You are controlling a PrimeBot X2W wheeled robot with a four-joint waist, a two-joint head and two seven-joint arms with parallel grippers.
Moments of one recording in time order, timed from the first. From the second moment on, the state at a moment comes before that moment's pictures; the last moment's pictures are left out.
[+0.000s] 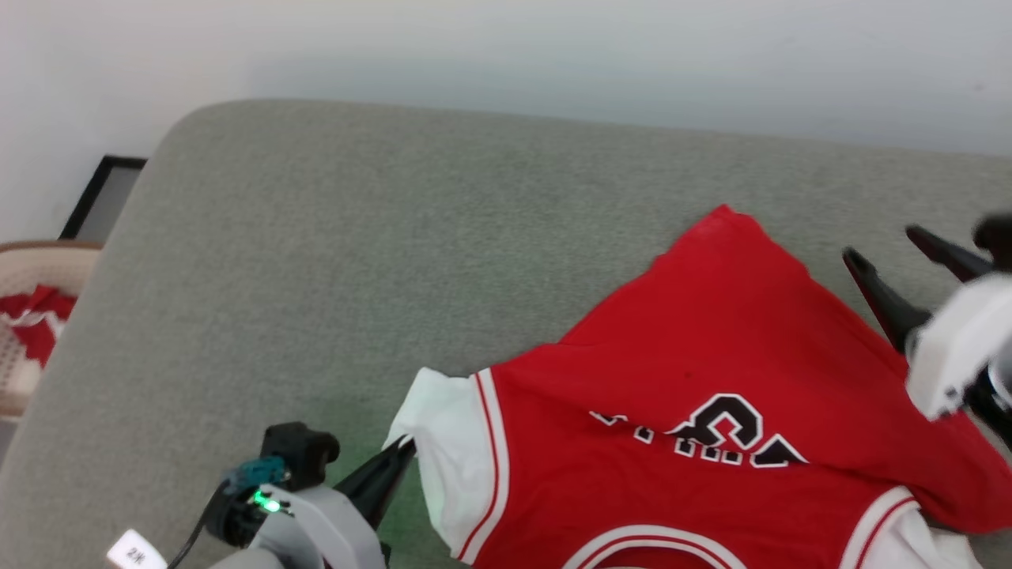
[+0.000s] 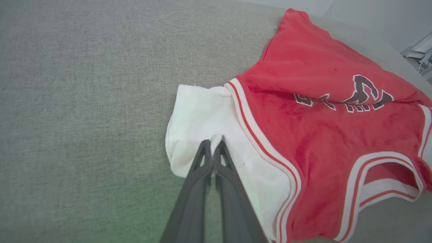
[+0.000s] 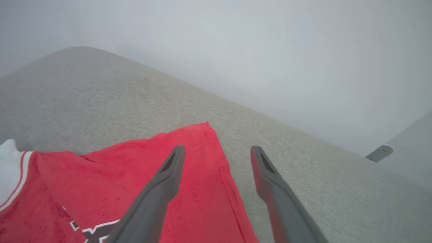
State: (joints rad) left arm -0.41 0.66 -0.98 0.21 -1.03 0.09 -0.19; right arm -0.37 -0.53 0.18 -0.04 0.49 0.13 0.46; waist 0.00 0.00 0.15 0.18
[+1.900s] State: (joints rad) left arm -1.07 0.69 -0.95 0.33 -0.95 -0.04 0.21; right arm -1.17 -0.61 0.83 0.69 0.82 0.13 0.51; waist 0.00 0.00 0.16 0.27
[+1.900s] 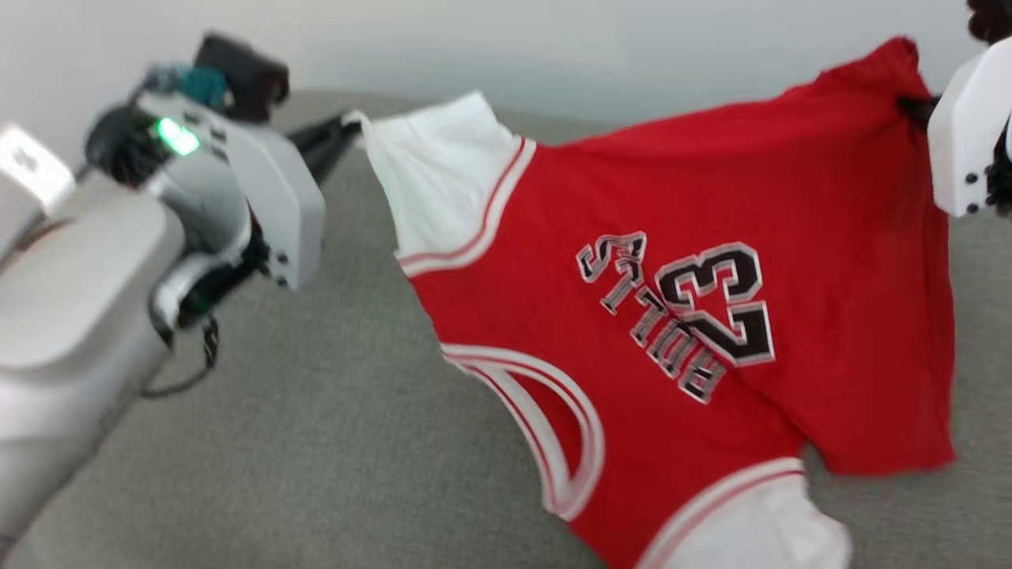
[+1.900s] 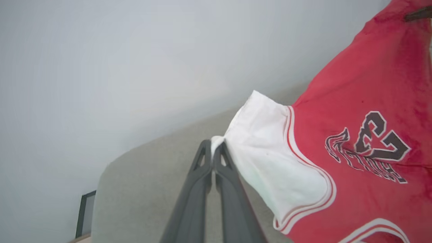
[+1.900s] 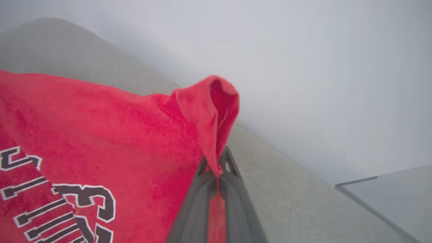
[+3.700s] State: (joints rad) left arm -2.04 0.45 -0.89 1.01 -0.68 -0.05 -0.26; right arm -1.77 -0.32 0.43 1.19 0.18 0.13 -0.26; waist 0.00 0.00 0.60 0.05
